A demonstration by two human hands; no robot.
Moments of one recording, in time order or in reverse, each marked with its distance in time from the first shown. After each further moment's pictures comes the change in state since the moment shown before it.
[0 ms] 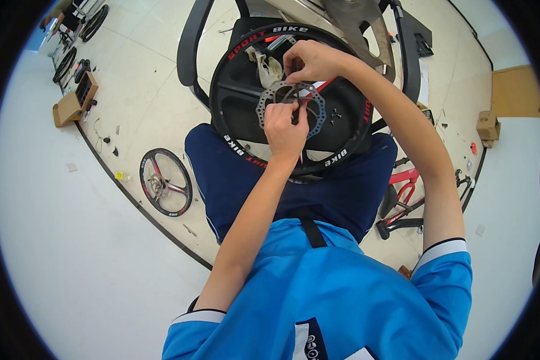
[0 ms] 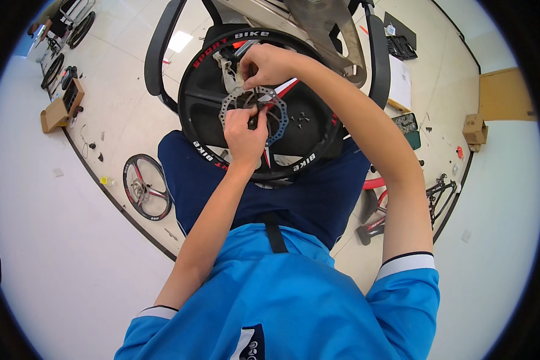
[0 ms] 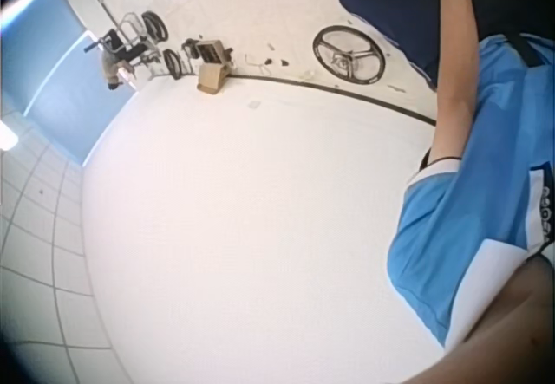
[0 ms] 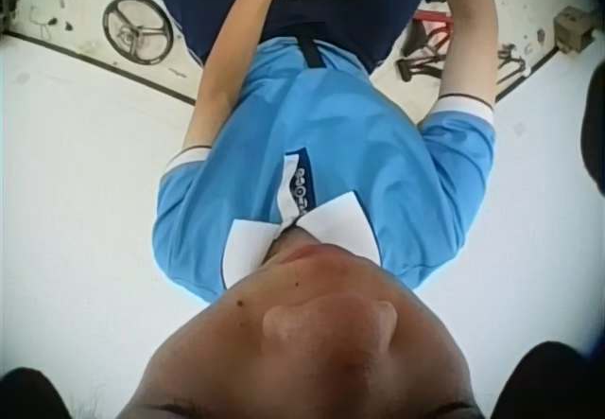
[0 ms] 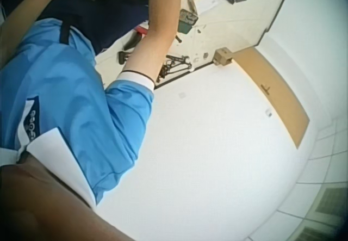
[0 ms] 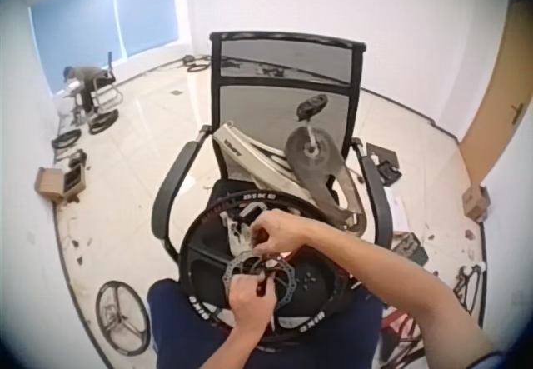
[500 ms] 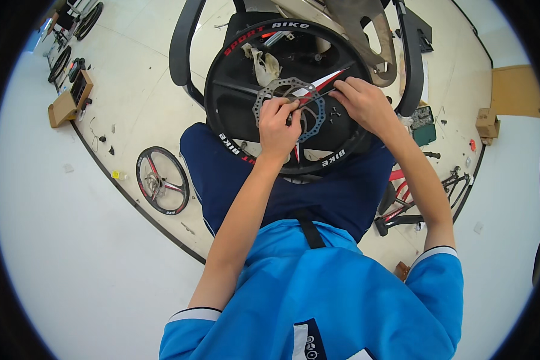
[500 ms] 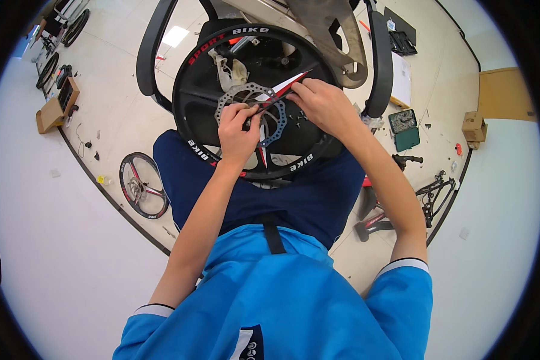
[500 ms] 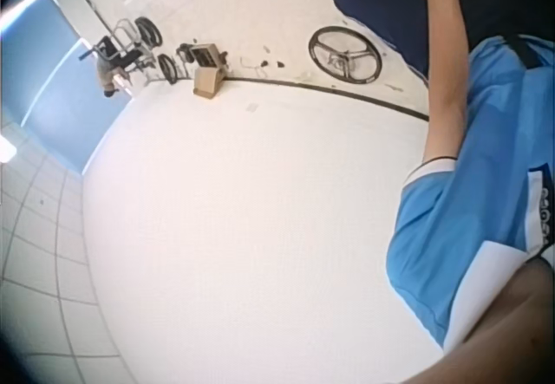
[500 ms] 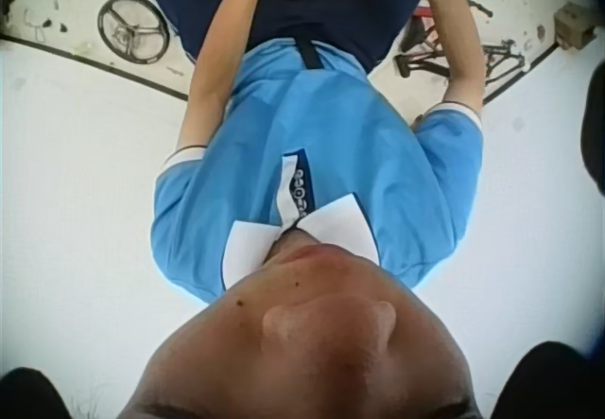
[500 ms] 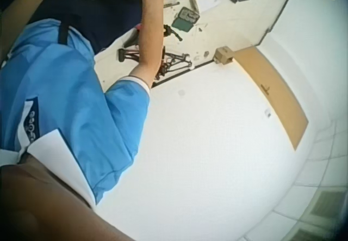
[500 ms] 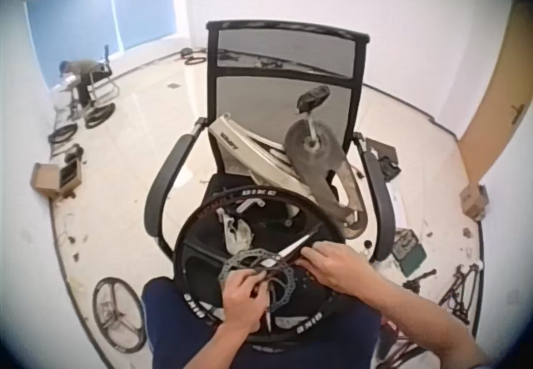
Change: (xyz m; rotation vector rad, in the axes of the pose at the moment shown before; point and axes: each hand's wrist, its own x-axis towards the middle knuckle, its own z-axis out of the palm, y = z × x) left_hand 0.000 -0.019 -0.004 -0.127 -0.118 0.077; right_hand -0.122 0.003 0.061 -0.506 0.554 0.030
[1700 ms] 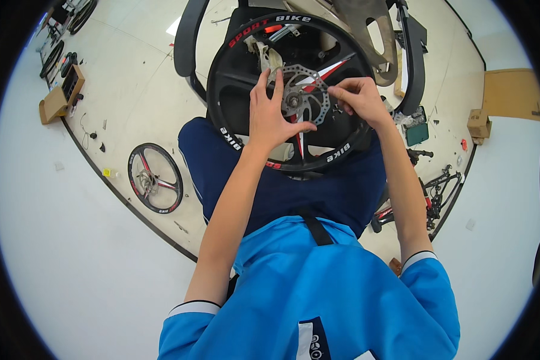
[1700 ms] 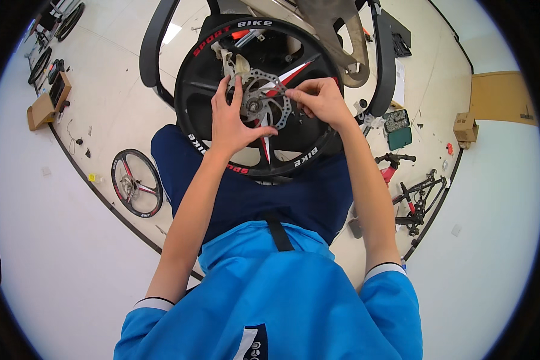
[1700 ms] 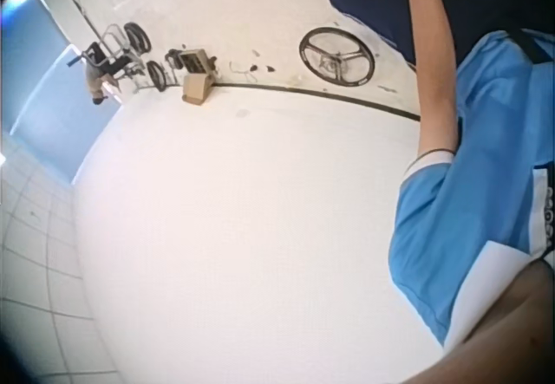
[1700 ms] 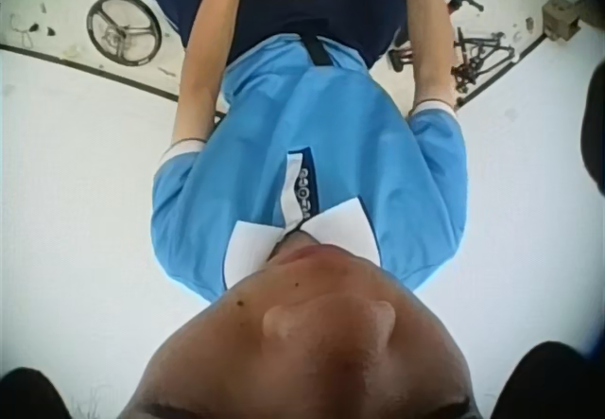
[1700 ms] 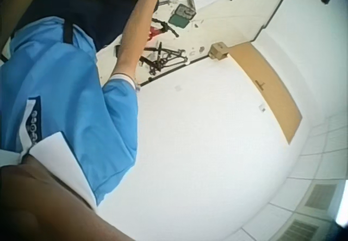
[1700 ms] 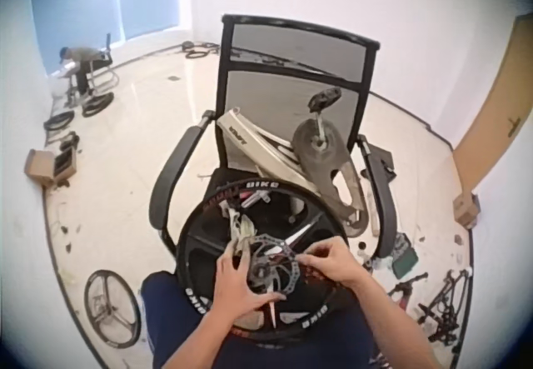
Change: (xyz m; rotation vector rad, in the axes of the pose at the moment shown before) left_hand 0.018 -0.015 -0.037 0.128 -0.333 -0.055; right_hand 0.007 -0.004 0.021 1.030 -0.185 0.815
